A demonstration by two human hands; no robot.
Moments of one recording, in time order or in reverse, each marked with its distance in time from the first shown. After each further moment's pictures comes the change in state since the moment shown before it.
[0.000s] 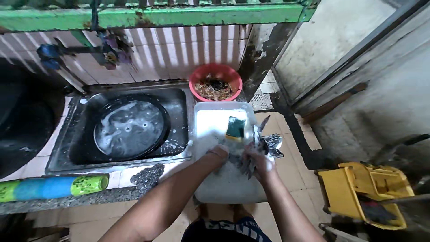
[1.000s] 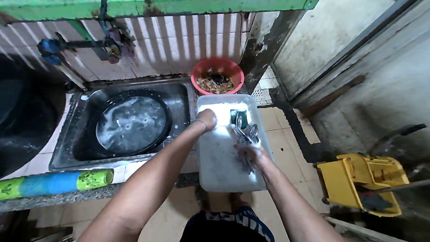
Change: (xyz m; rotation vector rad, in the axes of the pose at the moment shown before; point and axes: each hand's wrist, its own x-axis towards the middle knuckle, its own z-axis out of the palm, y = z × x) left_hand -0.010 -0.057 -0.075 -0.480 0.297 -0.064; right_hand 0.007 0.010 0.017 -0.134 -0.136 0.141
